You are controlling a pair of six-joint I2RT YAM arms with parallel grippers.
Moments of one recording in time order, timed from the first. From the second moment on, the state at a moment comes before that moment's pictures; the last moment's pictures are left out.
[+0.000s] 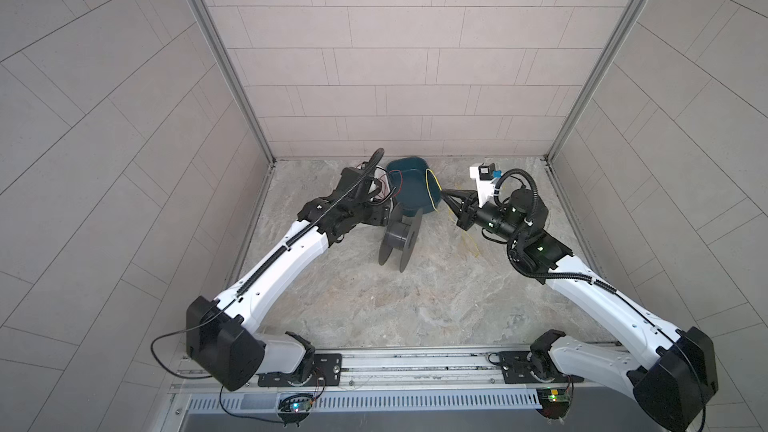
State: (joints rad) left arm -0.50 1.32 1.29 -0.68 -0.01 -0.26; right arm 0.47 1.12 0.88 0.24 -0.39 0.37
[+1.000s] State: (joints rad) left arm -0.43 1.41 1.22 -0.14 0.47 -0.46; right arm 0.48 1.35 0.98 0.67 -0.65 0.75
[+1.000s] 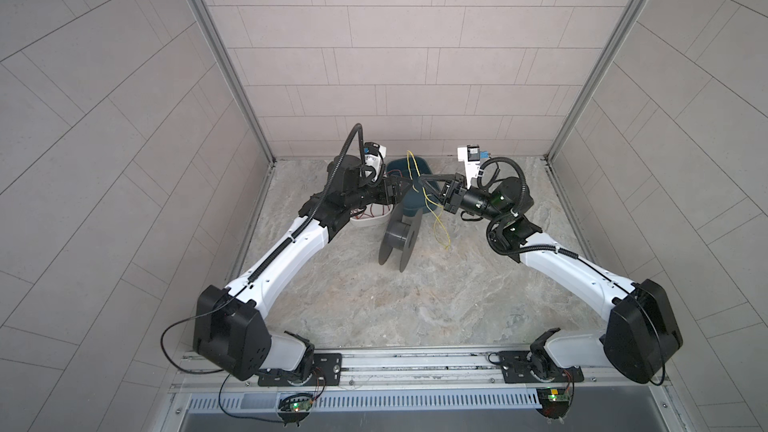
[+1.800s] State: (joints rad) left arm -0.43 1.41 1.17 0.02 0.56 -0.51; right arm 0.48 1.35 0.97 0.65 -0.67 0.74
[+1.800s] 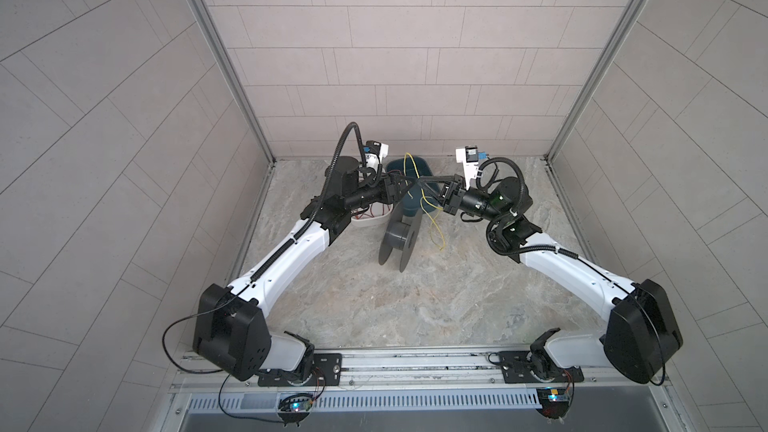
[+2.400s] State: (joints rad) left arm -0.43 1.43 1.21 -0.06 0.55 -0.50; right arm 0.48 1.34 0.98 0.50 -0.63 0.64
